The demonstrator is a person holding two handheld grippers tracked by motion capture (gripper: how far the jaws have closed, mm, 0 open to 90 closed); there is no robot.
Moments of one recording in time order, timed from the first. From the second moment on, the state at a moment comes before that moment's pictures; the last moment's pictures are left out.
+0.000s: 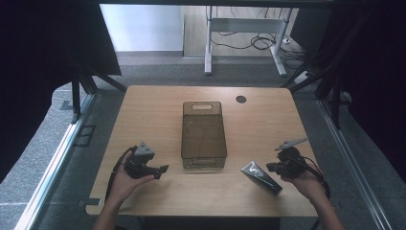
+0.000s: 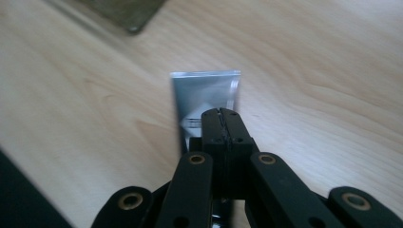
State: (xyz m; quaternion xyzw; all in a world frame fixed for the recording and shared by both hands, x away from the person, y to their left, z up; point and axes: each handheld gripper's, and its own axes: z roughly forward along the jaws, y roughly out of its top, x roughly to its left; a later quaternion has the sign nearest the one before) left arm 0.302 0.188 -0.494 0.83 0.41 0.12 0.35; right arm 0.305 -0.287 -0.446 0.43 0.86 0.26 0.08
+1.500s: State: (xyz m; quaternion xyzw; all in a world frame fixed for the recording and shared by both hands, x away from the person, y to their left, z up) left arm 0.307 0.197 -0.495 0.83 0.42 0.13 0.34; right arm 0.267 -0.299 -0.483 0.44 0.88 0.17 0.04
